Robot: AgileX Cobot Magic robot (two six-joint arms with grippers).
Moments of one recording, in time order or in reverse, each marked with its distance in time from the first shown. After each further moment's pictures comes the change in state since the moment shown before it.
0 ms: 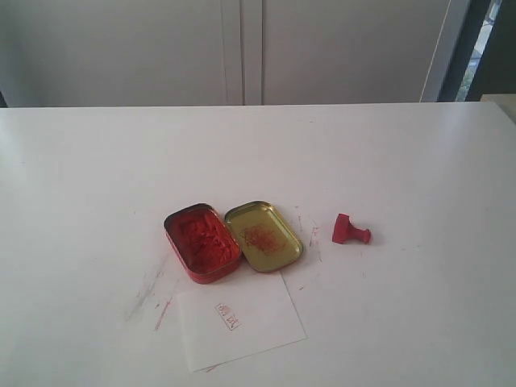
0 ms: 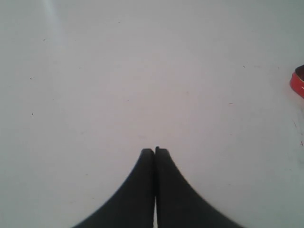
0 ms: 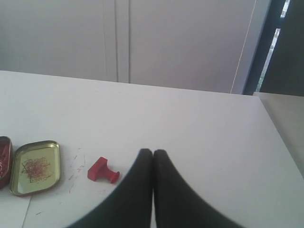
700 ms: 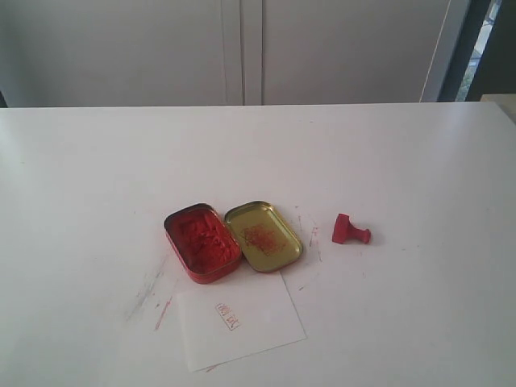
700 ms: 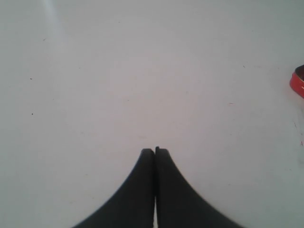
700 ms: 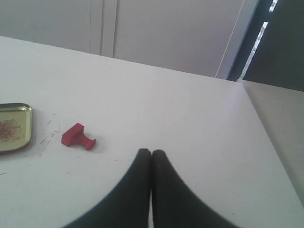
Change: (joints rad) left arm 0.000 0.000 0.000 0.000 0.000 0.000; right arm 0.000 -0.131 0.162 -0.102 -0.006 -0.001
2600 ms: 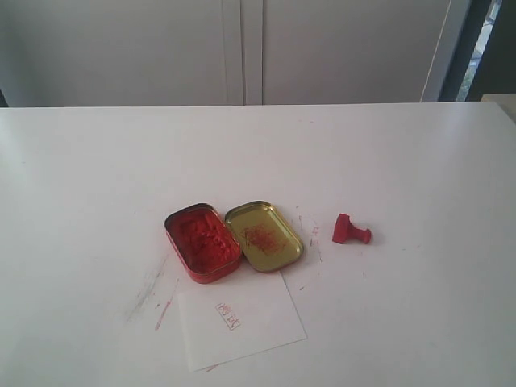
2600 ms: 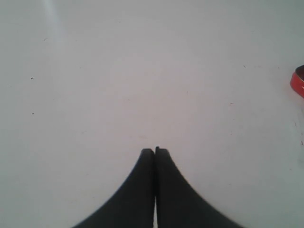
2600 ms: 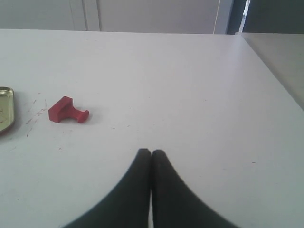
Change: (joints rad) left arm 0.000 0.000 0.000 0.000 0.000 0.000; right arm 0.000 -0.046 0.242 -0.112 -0.150 0.261
